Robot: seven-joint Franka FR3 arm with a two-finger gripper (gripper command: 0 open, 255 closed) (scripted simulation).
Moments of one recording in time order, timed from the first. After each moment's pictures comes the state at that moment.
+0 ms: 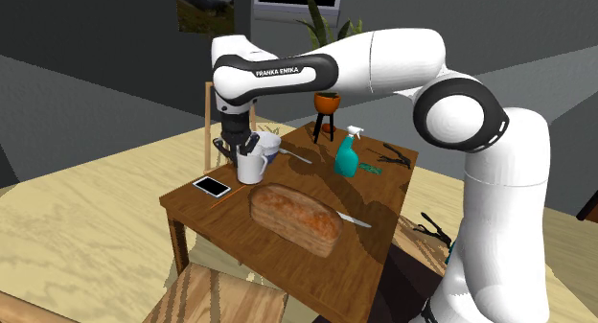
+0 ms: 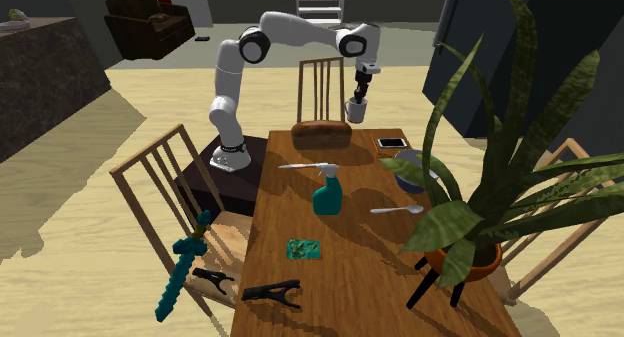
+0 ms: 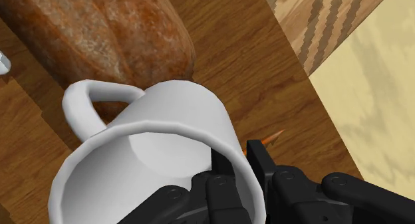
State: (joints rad) arm 0.35 0.33 0.00 -1.48 -0.06 1.77 0.61
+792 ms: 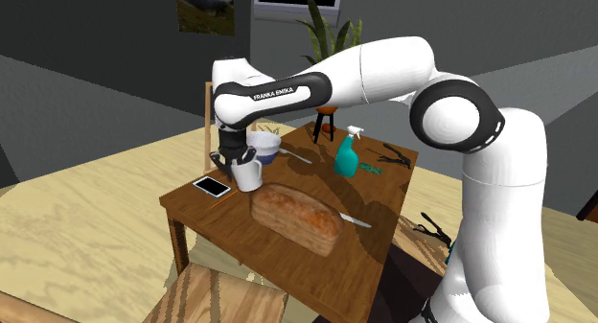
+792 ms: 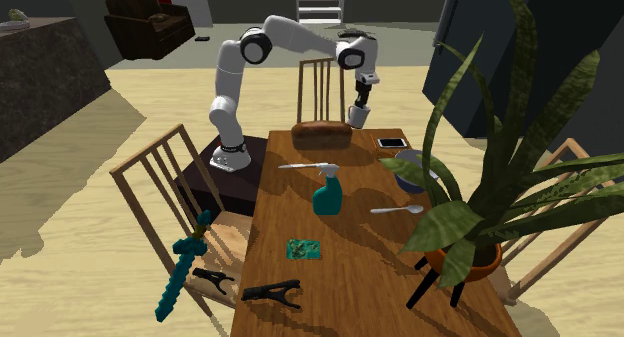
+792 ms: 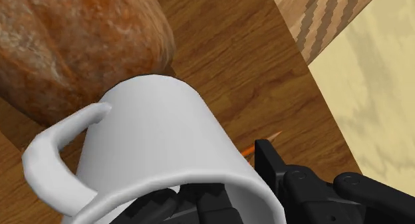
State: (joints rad) arm 0.35 0.35 0.01 -1.59 -0.06 1.95 0.62
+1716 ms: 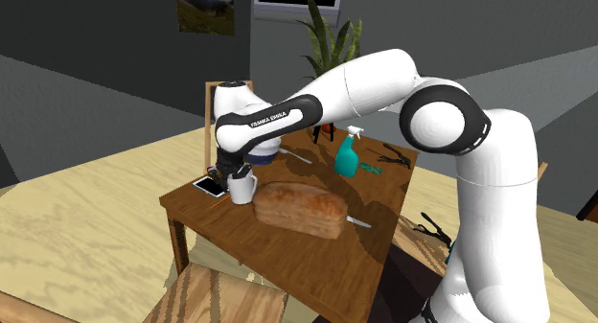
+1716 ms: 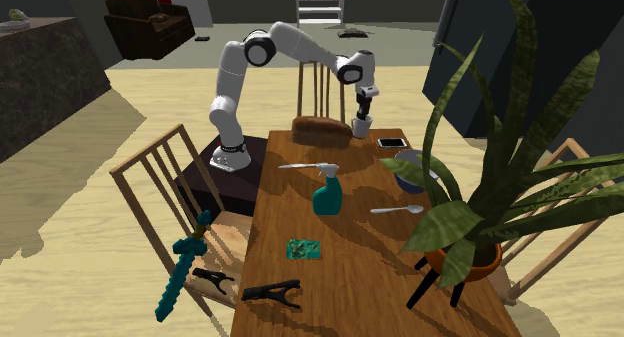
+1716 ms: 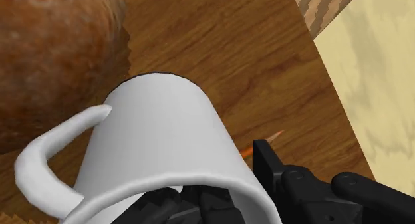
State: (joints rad) arm 0.35 0.40 0.00 -1.69 -0.06 2.17 0.63
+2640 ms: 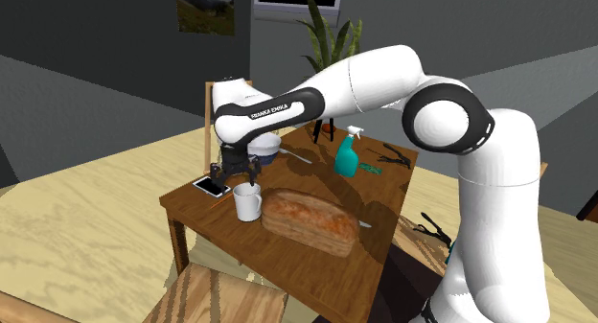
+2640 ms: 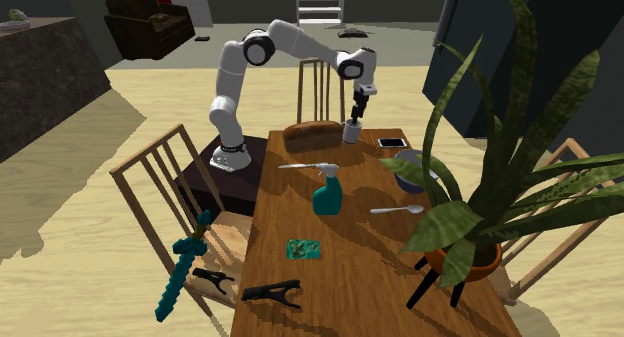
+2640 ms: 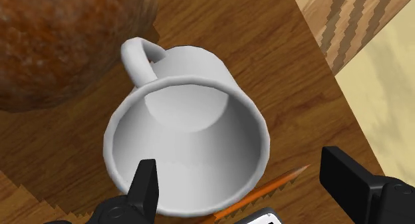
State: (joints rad) arm 0.35 0.38 0.00 -1.65 -0.06 1.99 0.63
